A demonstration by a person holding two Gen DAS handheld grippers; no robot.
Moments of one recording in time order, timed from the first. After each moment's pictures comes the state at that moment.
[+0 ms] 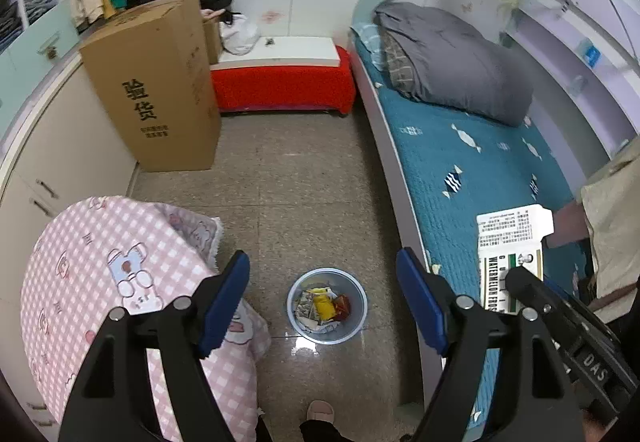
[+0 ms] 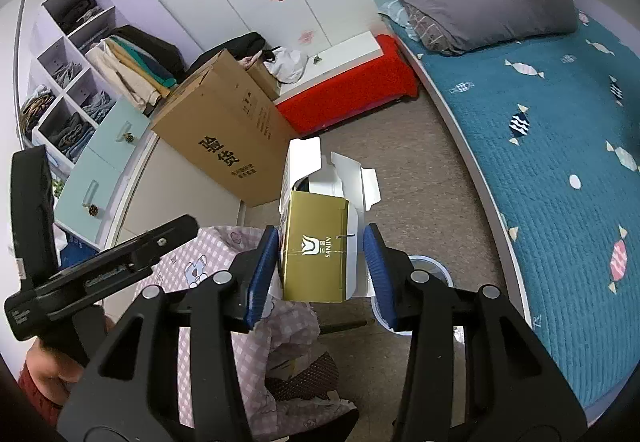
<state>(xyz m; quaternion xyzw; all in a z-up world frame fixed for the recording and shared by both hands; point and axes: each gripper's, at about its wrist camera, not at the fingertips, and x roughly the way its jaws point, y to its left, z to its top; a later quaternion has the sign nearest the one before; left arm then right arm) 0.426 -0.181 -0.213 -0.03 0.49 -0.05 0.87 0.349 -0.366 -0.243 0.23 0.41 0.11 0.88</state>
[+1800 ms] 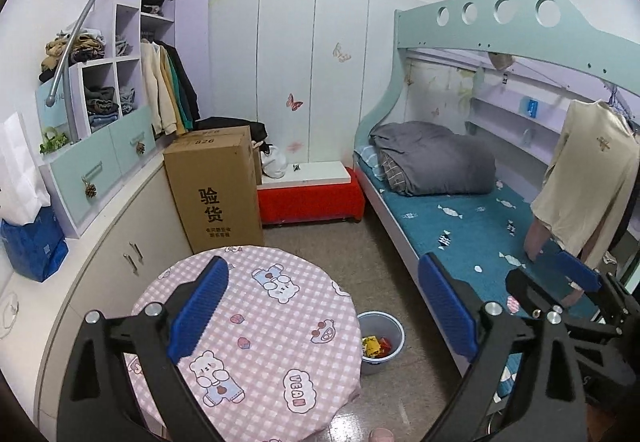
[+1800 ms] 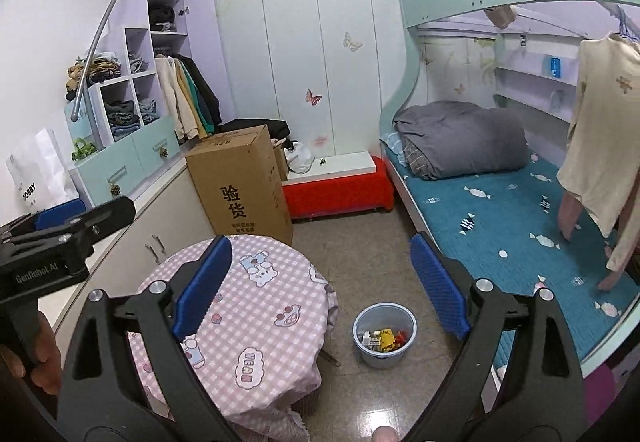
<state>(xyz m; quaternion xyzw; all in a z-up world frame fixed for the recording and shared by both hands) 0.055 -0.002 -0.038 0.02 0.25 -0.07 0.97 0.005 -0.169 -0.090 0.08 0.21 0.02 0.97</state>
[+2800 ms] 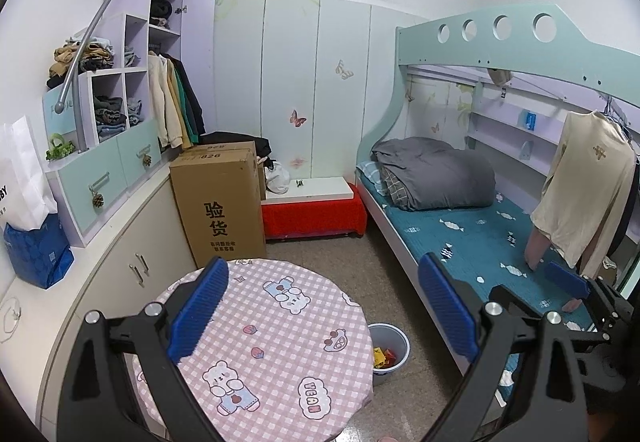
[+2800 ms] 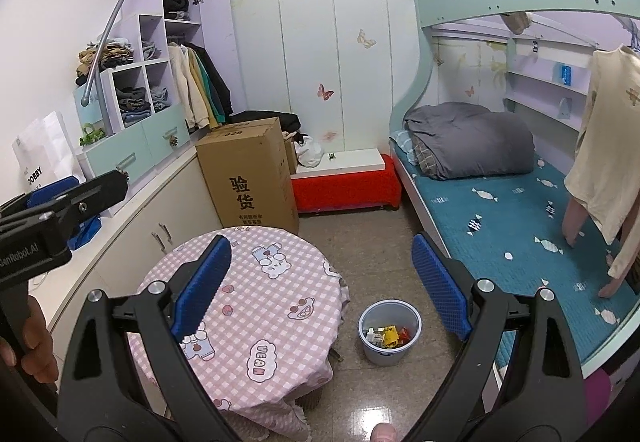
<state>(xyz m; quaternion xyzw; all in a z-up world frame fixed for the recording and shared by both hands) 0.038 0.028 -0.034 0.02 0.22 -0.07 0.97 0.002 -0.138 -0.088 0.06 0.21 0.04 0.97</state>
